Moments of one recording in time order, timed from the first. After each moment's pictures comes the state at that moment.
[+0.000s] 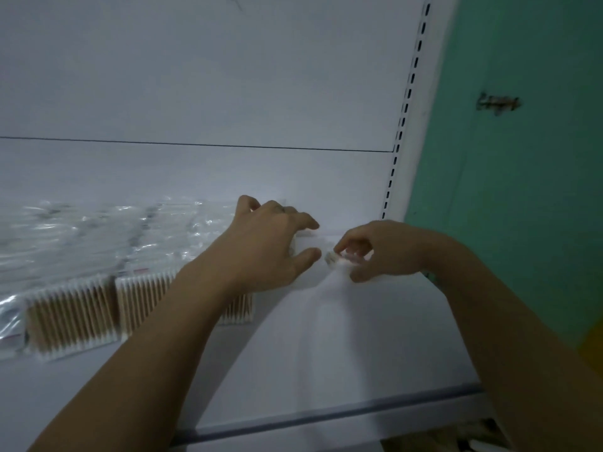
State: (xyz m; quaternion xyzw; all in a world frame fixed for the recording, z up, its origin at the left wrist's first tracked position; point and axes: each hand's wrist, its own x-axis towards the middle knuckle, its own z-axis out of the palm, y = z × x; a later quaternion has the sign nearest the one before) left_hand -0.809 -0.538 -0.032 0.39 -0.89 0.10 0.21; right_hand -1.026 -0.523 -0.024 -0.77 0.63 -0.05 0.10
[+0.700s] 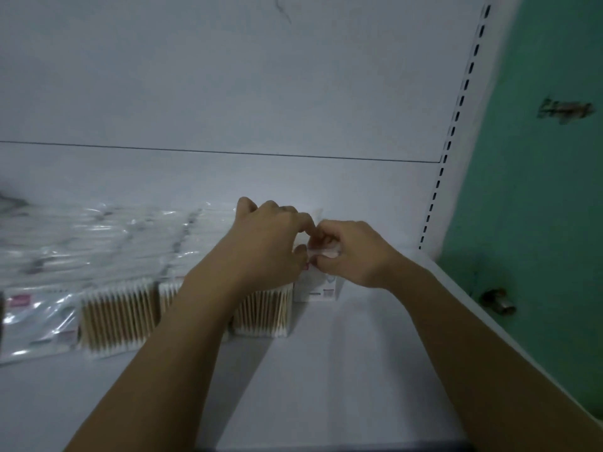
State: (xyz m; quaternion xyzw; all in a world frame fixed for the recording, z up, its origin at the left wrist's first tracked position) left_hand -0.777 -0.553 -0.017 0.47 -0.85 0.13 0.21; right_hand -0.951 -0.568 -0.037 -0.80 0.53 -0.27 0.09
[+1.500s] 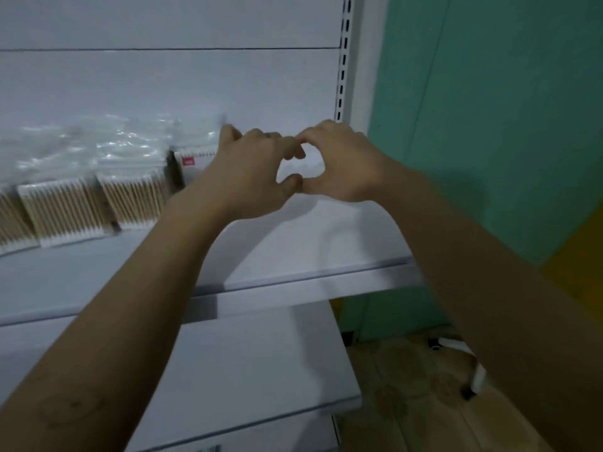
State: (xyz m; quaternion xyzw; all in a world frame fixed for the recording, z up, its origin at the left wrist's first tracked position) left_hand -0.891 -0.498 -0.051 0.42 -0.88 0.11 0.18; right_hand -1.058 -0.489 -0.051 -0.78 0.59 -0.18 -0.03
